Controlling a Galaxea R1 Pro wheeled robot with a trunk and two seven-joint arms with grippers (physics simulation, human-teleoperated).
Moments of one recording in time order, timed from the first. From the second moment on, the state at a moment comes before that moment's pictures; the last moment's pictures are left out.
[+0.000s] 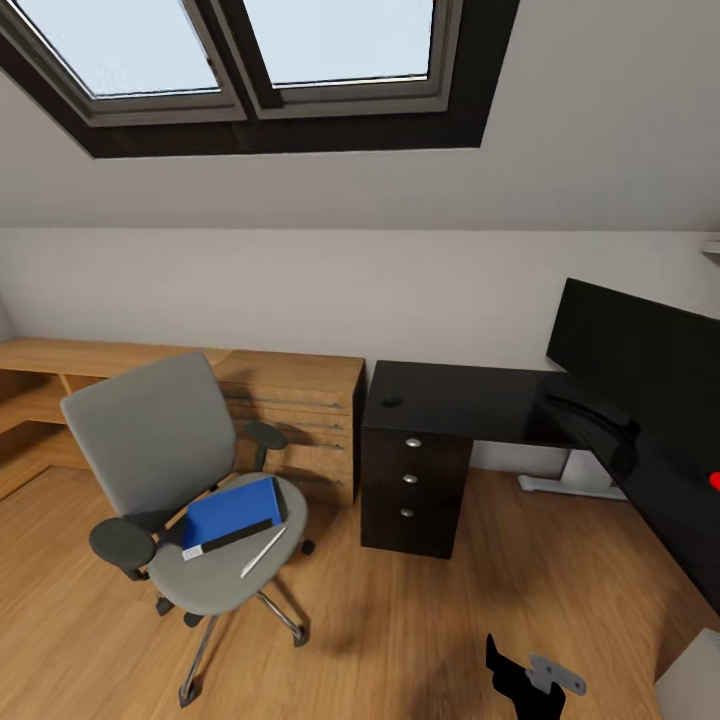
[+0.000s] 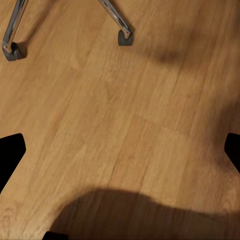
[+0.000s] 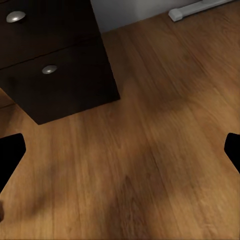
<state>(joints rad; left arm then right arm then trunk) -0.22 -0.08 0.02 -0.23 0.18 -0.30 0.04 -0.47 -0.03 -0.17 0.02 -0.32 -0.68 0.10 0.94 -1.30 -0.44</state>
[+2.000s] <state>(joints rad) -0.22 -0.08 0.02 -0.22 0.18 -0.30 0.04 -0.47 -0.02 -0.17 0.02 -0.32 -0.68 0.10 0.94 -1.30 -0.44</state>
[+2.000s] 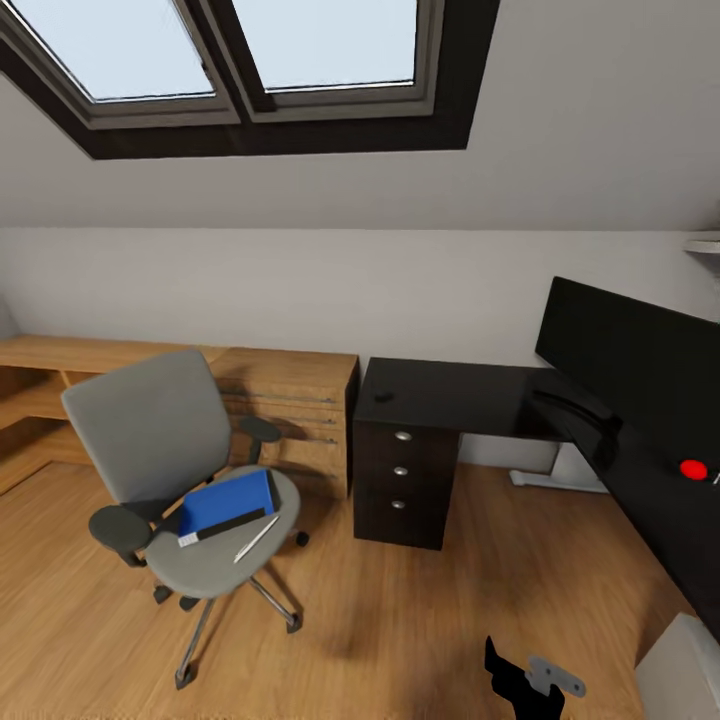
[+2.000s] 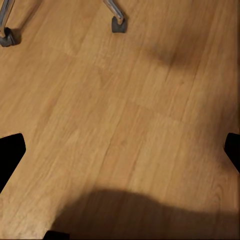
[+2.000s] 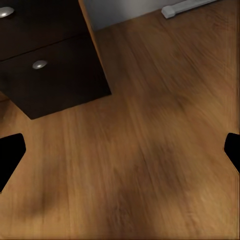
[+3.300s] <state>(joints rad) -0.22 -0.08 0.02 -0.22 0.18 -0.30 0.04 -0.47 0.00 -0.17 0.02 -0.32 -0.68 0.10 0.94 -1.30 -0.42</state>
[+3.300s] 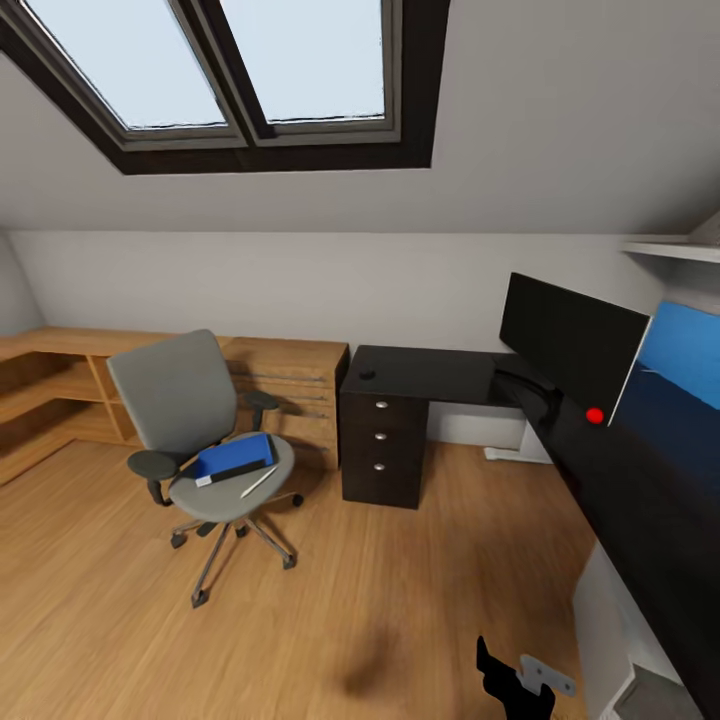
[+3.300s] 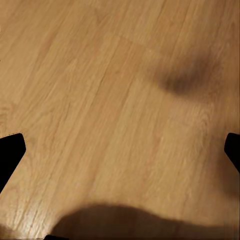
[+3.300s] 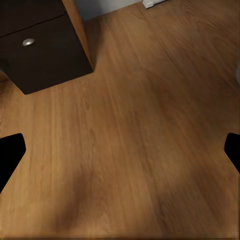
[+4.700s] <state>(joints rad) -0.22 -0.08 0.03 -0.18 0.18 -0.30 0.04 -0.47 0.00 -0.17 0.02 -0.33 -0.66 -0.01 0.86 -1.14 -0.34</state>
